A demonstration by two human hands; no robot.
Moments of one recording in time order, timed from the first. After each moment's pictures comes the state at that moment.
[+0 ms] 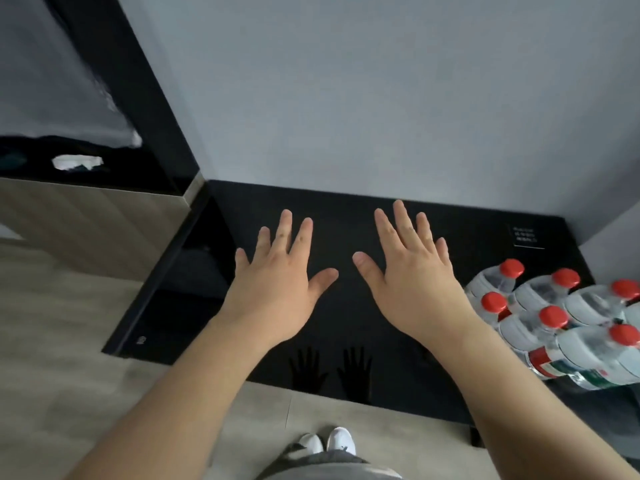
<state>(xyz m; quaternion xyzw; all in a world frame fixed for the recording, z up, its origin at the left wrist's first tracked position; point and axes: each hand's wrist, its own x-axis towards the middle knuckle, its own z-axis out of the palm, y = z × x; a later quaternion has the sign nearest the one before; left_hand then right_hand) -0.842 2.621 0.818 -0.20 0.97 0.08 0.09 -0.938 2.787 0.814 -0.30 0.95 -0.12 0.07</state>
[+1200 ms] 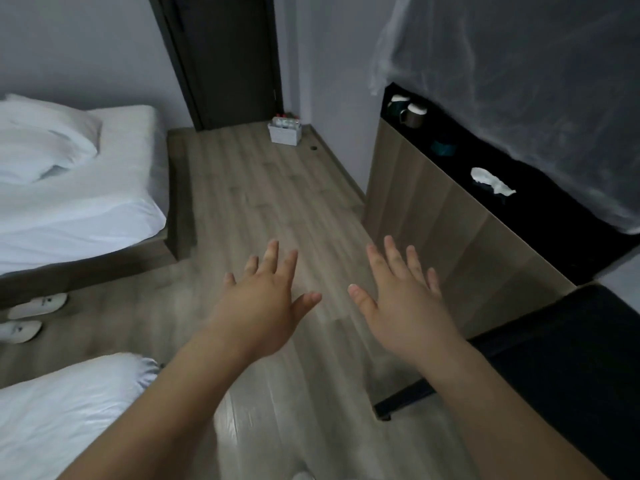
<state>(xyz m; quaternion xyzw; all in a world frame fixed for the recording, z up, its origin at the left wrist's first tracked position) -0.317 2.298 0.824 -0.66 0.74 0.13 0.04 -0.529 2.301 0.808 -0.73 0.66 -0.05 0.15</state>
